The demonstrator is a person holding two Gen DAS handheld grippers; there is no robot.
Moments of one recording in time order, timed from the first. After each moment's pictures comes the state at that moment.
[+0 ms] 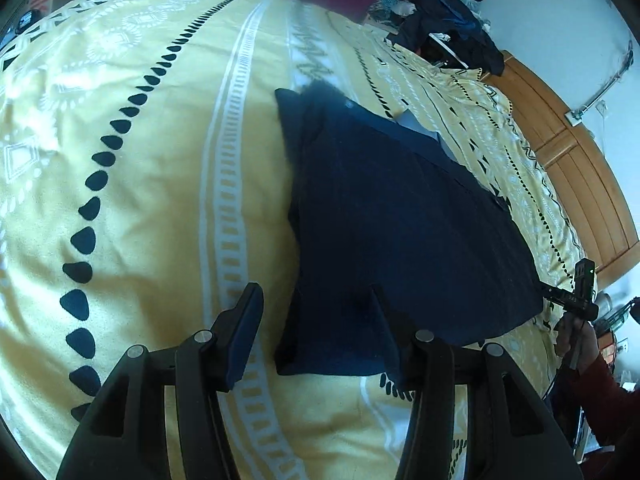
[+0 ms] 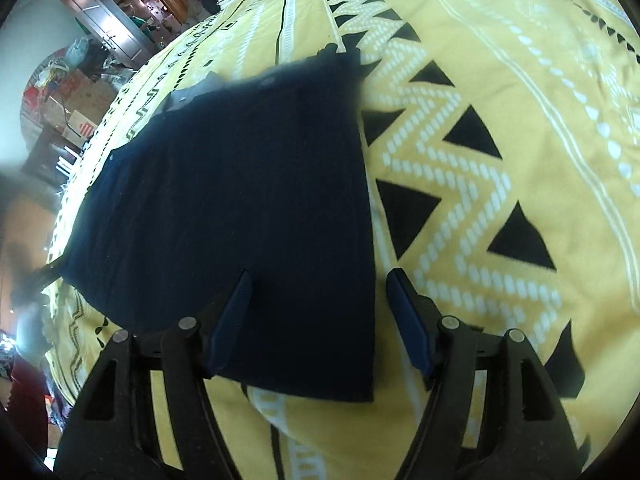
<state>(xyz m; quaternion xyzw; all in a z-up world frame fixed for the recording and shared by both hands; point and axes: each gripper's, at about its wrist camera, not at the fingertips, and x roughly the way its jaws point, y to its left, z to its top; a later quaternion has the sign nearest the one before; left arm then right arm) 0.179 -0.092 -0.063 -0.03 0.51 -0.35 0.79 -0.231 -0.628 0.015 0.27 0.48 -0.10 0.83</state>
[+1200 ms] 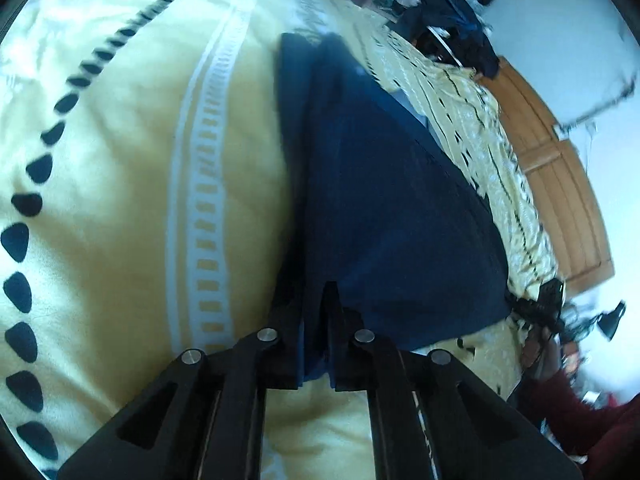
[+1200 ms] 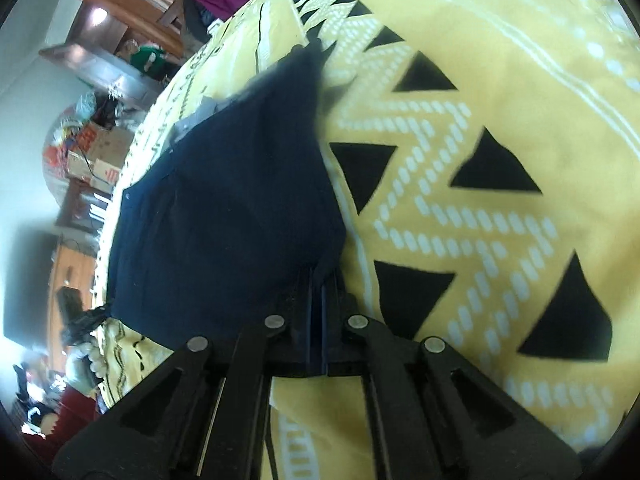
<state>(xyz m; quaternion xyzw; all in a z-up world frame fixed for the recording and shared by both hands) 0.174 -0.101 -0.085 -0.08 0.55 -0.38 0.74 -0.266 -0.648 -0.003 0.37 0.44 -0.07 0.82</state>
